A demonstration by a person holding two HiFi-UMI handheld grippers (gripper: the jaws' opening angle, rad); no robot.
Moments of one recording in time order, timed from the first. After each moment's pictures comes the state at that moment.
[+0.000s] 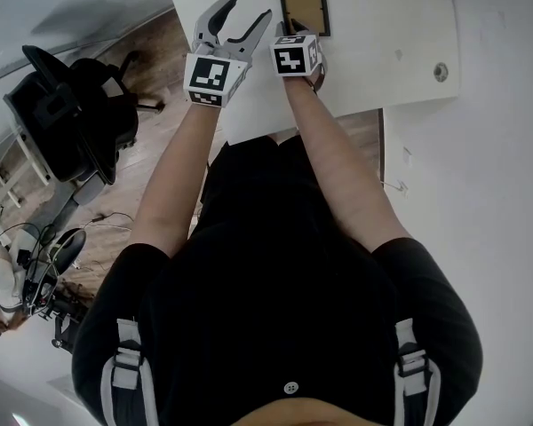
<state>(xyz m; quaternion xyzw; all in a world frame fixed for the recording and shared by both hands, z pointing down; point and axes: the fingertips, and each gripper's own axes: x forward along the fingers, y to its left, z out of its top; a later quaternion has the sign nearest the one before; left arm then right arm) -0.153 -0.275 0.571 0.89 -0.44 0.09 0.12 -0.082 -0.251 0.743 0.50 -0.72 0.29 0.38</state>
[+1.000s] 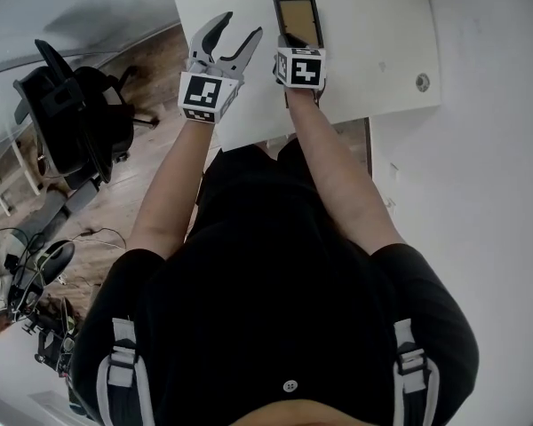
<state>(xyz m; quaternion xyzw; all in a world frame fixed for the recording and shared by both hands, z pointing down) -0.169 -0.248 0.520 0.88 -0.46 0.06 0.10 -0.073 -0.244 0.676 0.51 -0.73 0.34 0.30</state>
